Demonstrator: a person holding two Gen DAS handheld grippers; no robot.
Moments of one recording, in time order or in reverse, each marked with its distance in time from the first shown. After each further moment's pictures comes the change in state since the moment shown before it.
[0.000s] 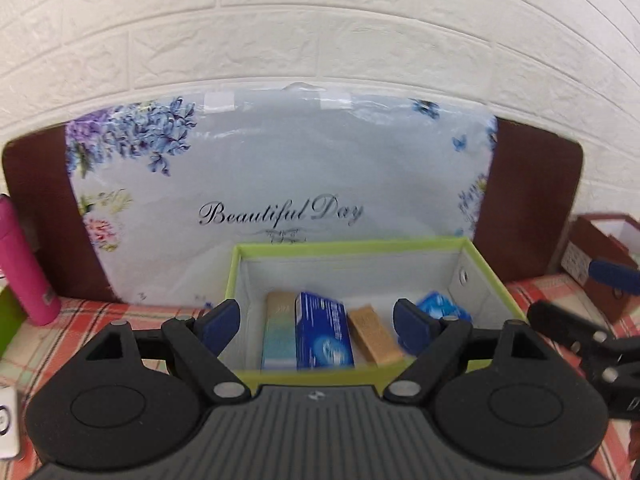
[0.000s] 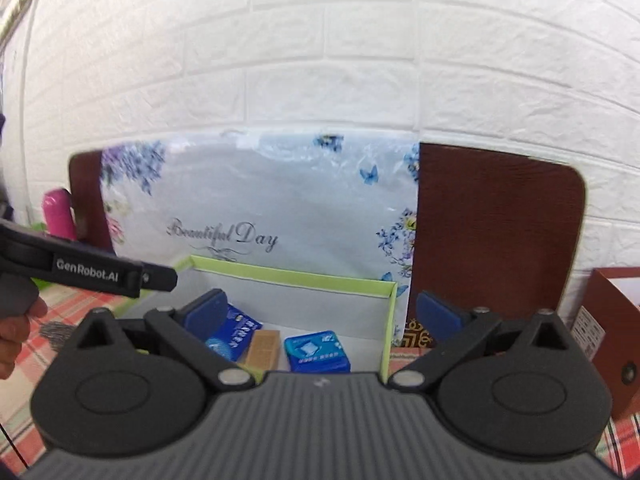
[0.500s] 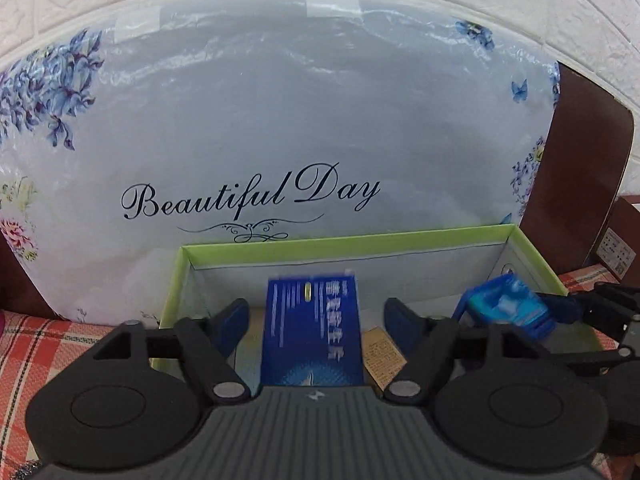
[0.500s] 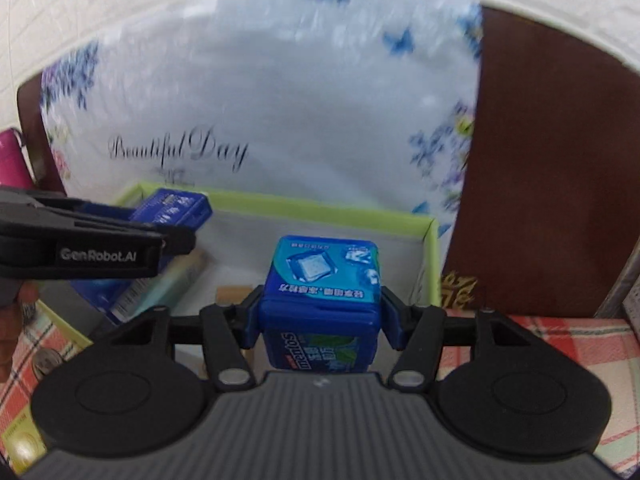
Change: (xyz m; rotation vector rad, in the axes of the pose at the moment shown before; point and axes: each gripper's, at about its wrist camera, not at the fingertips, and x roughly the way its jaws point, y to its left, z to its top) left arm 0.132 0.009 0.017 -0.002 0.099 -0.031; right arm 0.163 -0.008 -0.014 -0.017 0.328 0.013
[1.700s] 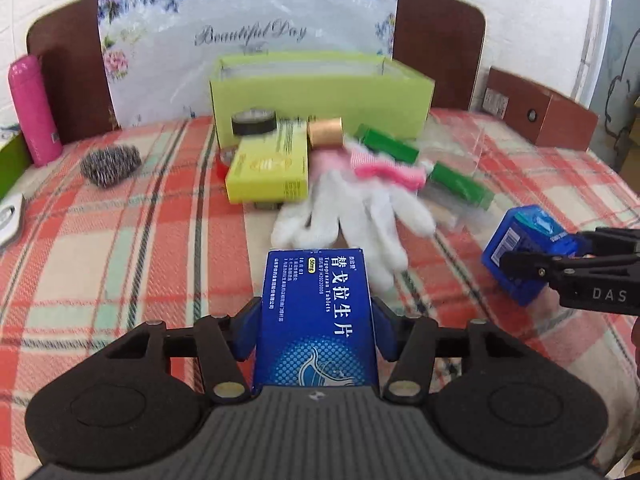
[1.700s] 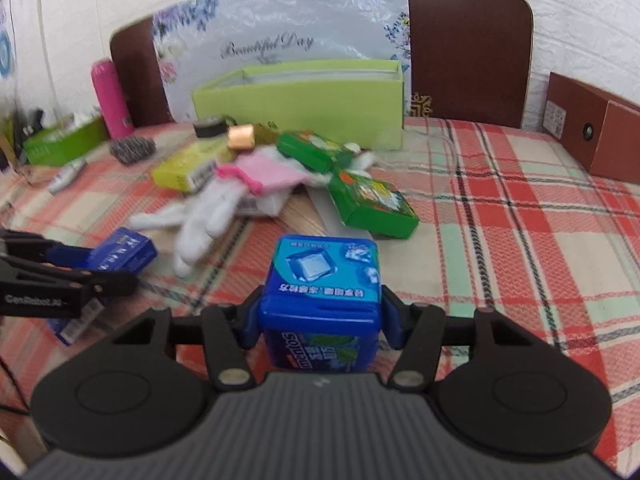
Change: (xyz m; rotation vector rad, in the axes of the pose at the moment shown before) left arm -0.223 0.001 -0.220 0.047 0.084 -0.110; right arm -0.245 0.063 -0.200 0.106 0.017 0.052
